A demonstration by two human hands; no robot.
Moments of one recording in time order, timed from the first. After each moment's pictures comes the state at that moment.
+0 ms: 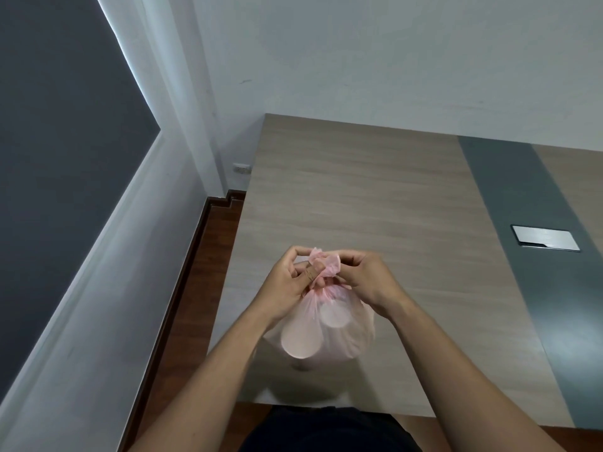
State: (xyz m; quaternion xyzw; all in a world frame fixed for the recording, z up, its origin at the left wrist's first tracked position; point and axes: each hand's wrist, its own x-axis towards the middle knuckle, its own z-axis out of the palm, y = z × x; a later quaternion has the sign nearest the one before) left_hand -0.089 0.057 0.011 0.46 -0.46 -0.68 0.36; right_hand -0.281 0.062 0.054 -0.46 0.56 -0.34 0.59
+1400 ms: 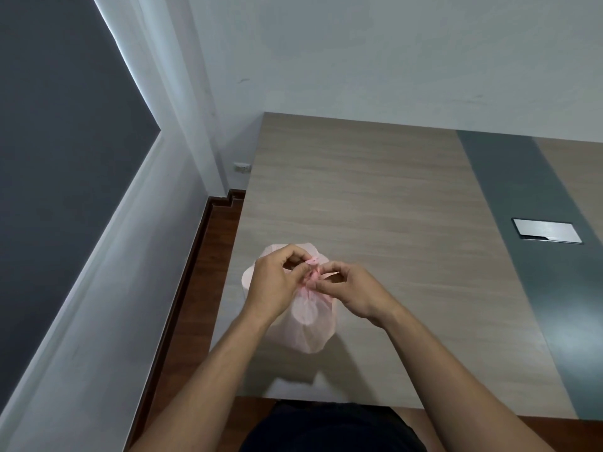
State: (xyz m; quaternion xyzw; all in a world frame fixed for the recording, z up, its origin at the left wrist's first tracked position) left_hand -0.081 0.063 0.018 0.57 -0.60 -0.42 0.36; right_hand -0.277 0.079 0.027 -0.49 0.59 -0.26 0.58
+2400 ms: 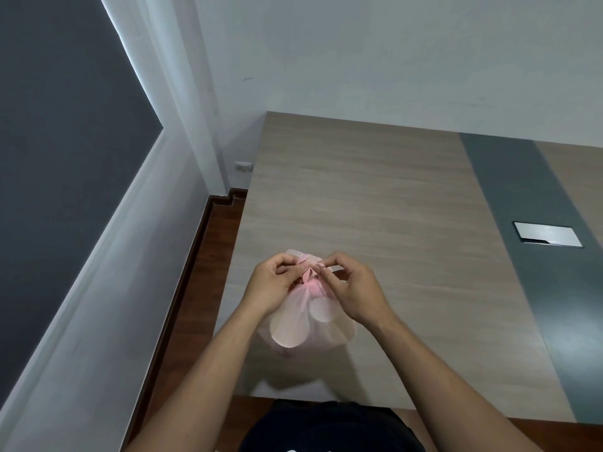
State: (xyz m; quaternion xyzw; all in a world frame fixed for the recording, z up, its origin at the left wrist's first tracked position) left_hand -0.067 0.061 -0.011 0.56 -0.41 -0.62 0.36; right_hand -0.265 0.084 0.011 -0.60 0.60 -0.36 0.39
